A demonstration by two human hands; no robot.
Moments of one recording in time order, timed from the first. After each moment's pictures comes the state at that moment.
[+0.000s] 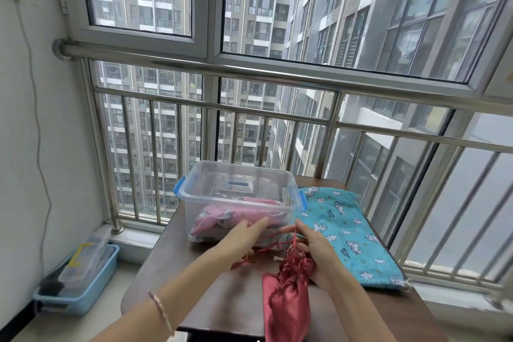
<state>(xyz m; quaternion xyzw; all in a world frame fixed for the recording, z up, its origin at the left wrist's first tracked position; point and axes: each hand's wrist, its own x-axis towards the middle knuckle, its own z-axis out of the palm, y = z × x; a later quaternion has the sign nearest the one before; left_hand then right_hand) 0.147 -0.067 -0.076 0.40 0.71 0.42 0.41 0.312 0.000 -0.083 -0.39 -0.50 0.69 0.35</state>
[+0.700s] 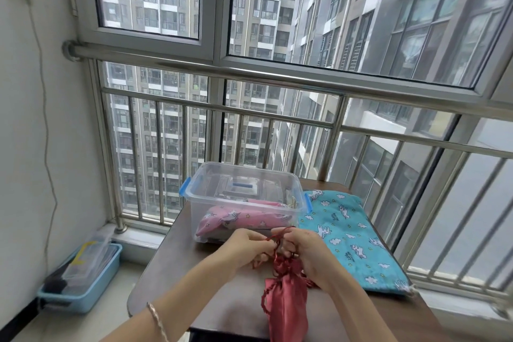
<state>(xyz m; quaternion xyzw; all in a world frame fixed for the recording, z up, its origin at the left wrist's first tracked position) 0.151 -0.087 -0.075 0.41 0.61 0.48 0.48 0.295 -0.006 -0.077 -0.34 -0.57 0.69 0.31</state>
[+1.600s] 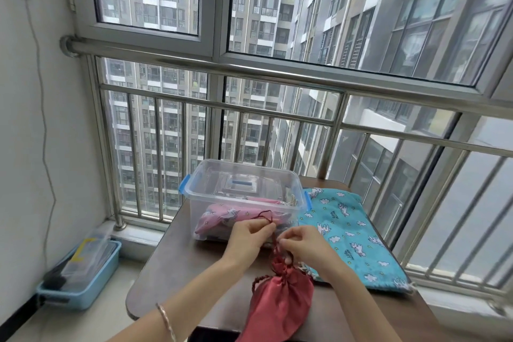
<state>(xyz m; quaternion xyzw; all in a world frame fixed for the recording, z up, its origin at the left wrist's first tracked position) 0.166 -0.078 -0.080 0.40 0.54 0.64 0.38 0.299 -0.013 -0.062 -0.40 -0.71 0.53 0.23</state>
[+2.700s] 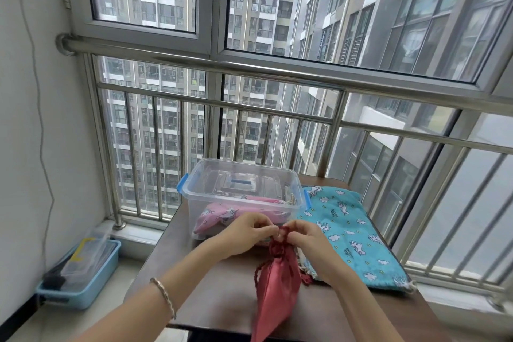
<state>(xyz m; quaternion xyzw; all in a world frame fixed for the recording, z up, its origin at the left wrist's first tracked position) 0.131 -0.053 -0.078 0.61 0.57 0.42 0.35 0.302 0.003 -0.079 -0.34 -0.69 0.55 0.32</state>
